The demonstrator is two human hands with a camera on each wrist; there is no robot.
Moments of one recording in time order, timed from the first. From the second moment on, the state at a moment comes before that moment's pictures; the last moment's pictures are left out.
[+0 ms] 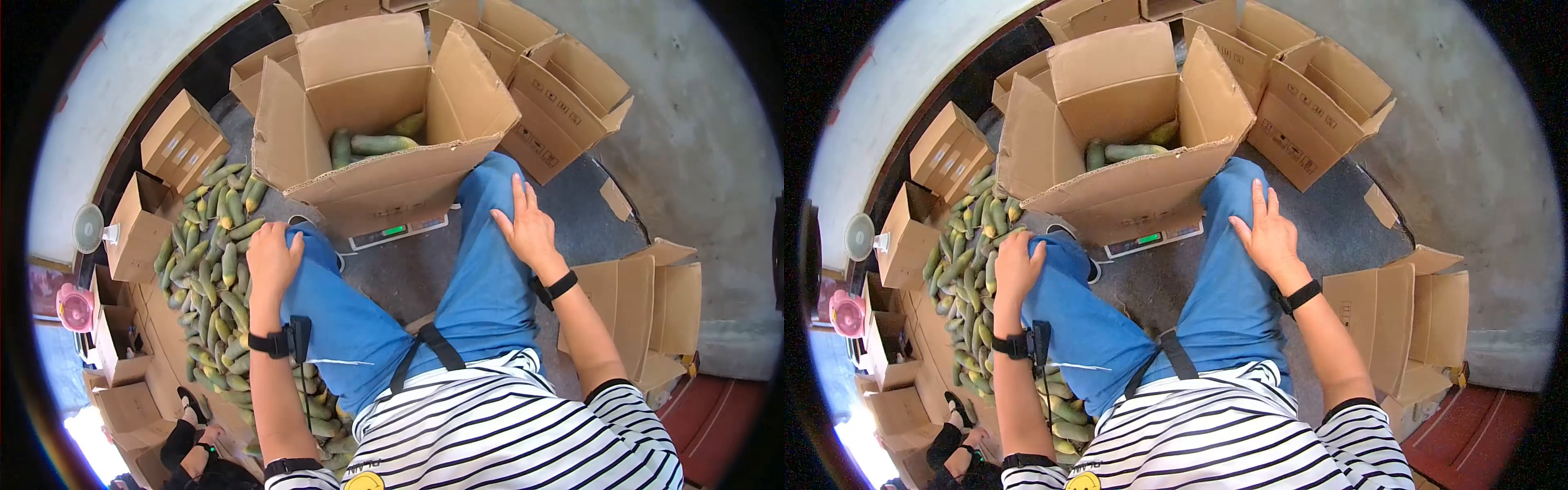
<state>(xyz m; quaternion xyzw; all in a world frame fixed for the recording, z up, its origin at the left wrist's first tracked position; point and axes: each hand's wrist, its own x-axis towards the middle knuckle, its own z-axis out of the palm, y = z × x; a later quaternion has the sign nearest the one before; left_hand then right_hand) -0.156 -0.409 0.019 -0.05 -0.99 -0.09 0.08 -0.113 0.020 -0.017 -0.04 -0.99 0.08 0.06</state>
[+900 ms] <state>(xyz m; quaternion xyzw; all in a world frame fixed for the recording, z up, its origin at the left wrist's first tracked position) -0.188 -0.447 0.000 -0.09 -0.99 -0.13 0.02 0.135 0.240 0.009 -0.45 -0.85 -0.16 0.20</state>
